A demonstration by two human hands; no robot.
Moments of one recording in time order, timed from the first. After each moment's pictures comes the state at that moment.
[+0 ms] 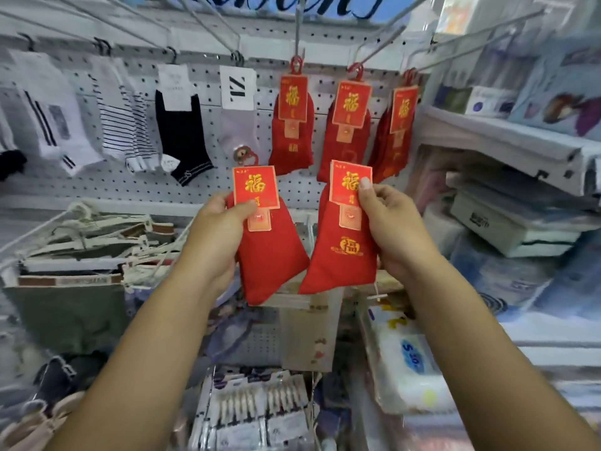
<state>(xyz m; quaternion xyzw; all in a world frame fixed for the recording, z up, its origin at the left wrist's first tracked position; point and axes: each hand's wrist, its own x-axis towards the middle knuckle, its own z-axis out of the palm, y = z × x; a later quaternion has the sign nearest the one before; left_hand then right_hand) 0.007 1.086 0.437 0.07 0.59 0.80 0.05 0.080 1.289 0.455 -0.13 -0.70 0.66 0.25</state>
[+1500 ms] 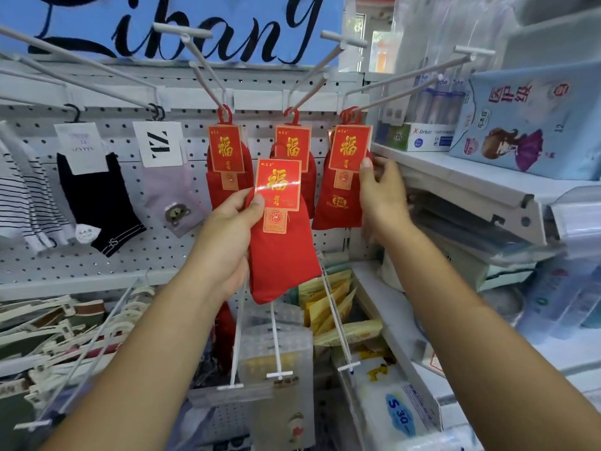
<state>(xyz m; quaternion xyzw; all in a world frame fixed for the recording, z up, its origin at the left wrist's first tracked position) -0.049 1.188 0.485 0.23 0.54 0.80 0.15 -0.004 1.404 0.509 -0.22 -0.71 0.51 0.43</state>
